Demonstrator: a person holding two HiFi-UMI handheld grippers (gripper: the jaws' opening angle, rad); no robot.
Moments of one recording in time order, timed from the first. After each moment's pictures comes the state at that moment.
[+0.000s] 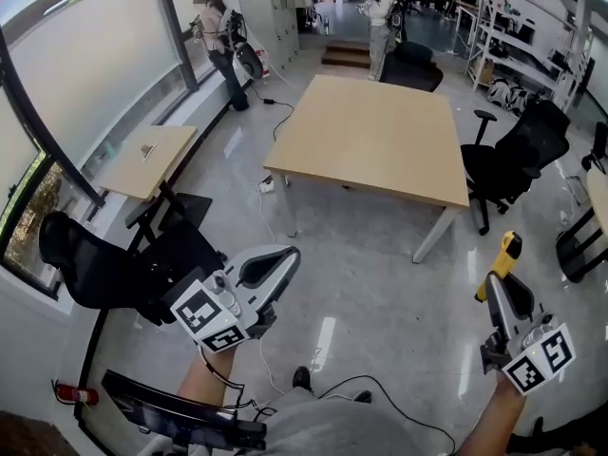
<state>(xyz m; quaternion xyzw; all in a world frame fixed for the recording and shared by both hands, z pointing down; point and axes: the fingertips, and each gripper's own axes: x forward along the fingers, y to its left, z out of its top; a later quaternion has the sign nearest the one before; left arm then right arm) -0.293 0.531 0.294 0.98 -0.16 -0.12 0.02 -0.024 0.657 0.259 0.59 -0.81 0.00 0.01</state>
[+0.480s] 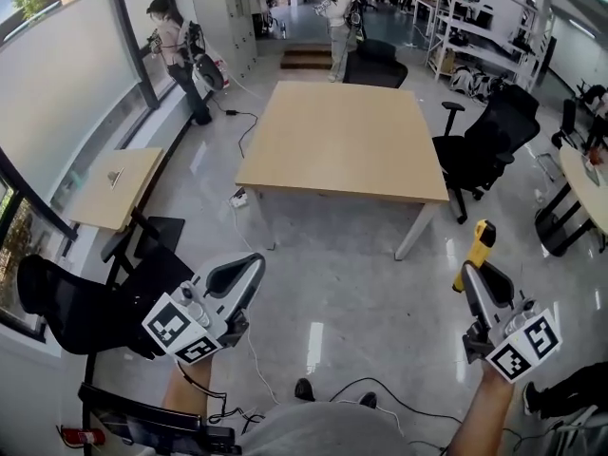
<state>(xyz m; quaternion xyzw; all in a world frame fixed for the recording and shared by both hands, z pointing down) -0.343 0.452 0.292 0.98 -0.13 -0.12 0.01 -0.071 0.589 0.261 0.62 -0.78 0.00 0.01</state>
